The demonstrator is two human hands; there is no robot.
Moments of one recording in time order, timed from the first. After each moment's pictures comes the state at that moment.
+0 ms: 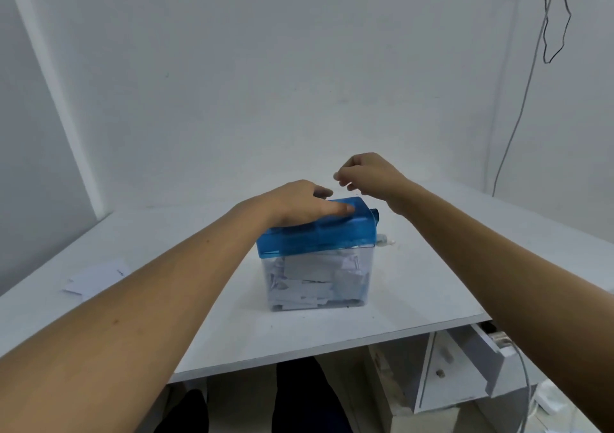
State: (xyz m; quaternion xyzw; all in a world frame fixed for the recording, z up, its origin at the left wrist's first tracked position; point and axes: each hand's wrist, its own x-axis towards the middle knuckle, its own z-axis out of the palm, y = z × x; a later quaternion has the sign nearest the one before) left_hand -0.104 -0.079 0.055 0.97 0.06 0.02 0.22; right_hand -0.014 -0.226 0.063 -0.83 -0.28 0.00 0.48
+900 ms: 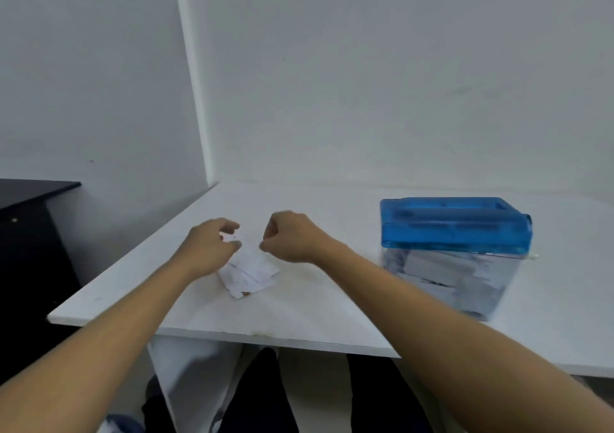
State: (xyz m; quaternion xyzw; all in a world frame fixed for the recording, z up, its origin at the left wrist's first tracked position) left_hand -0.283 0.140 -0.052 0.87 0.34 0.22 0.29; right_hand -0.163 -0.001 -0.017 -0.81 -0.50 0.10 0.28
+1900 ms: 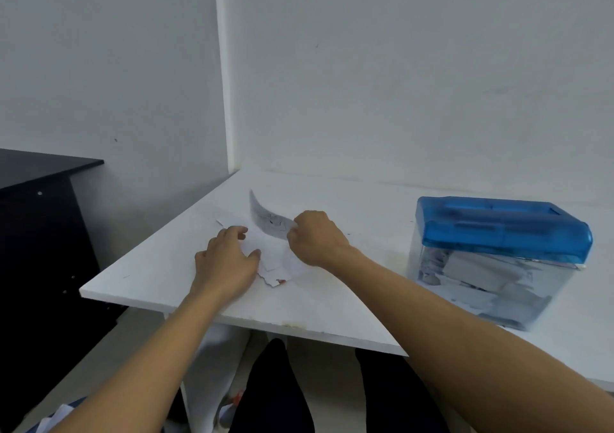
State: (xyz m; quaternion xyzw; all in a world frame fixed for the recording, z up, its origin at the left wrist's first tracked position) left_hand -0.302 0.138 -0.110 0.85 0.40 0.27 0.23; right_hand -0.169 0.033 -0.051 -0.86 -0.47 0.02 0.22
